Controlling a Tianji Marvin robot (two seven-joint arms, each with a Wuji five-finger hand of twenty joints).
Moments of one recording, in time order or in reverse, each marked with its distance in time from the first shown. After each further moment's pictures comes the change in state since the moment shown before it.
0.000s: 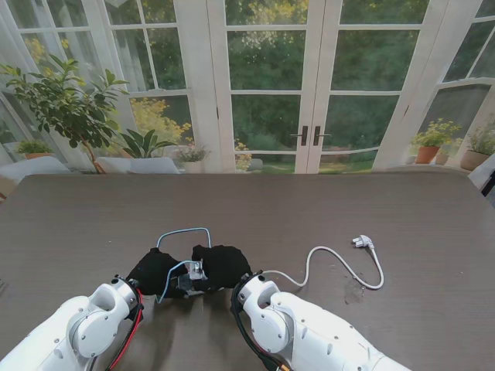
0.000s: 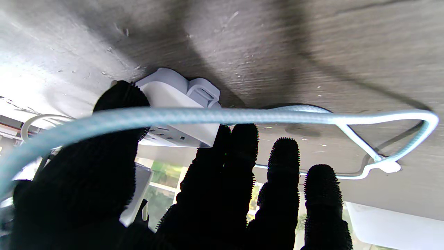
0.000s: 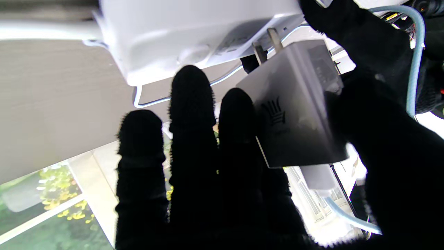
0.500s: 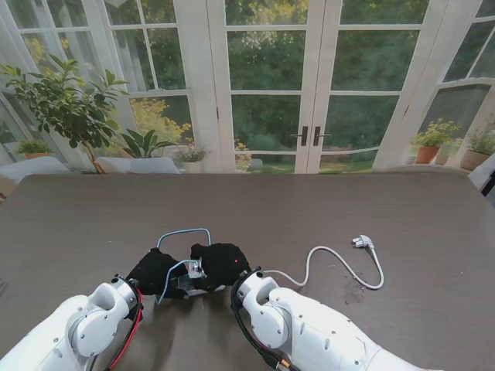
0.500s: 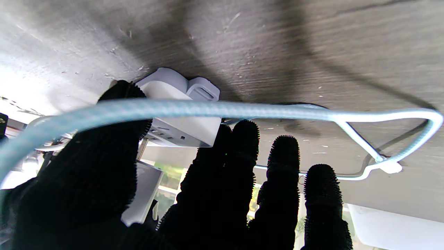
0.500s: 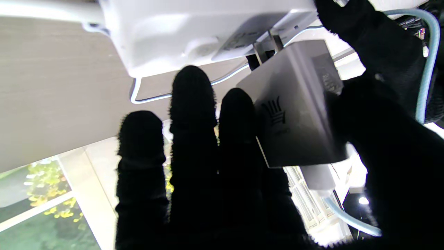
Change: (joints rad) left arm 0.000 0.000 -0.005 -0.003 -0.003 -0.008 -0.016; right arm 0.034 -0.008 -0.023 0.032 -0.022 -0.007 0.001; left_hand 0.010 0.007 -0.020 0.000 0.000 0.005 0.010 0.003 0.010 0.005 0.000 0.028 0.022 -0.002 0.015 0.011 0.000 0.000 0.011 0.000; right_hand 0.000 0.000 0.000 0.000 0.000 0.000 0.000 0.000 -0.001 -0.002 0.000 0.000 0.000 -0.005 0.032 0.000 0.002 0.000 0.022 0.000
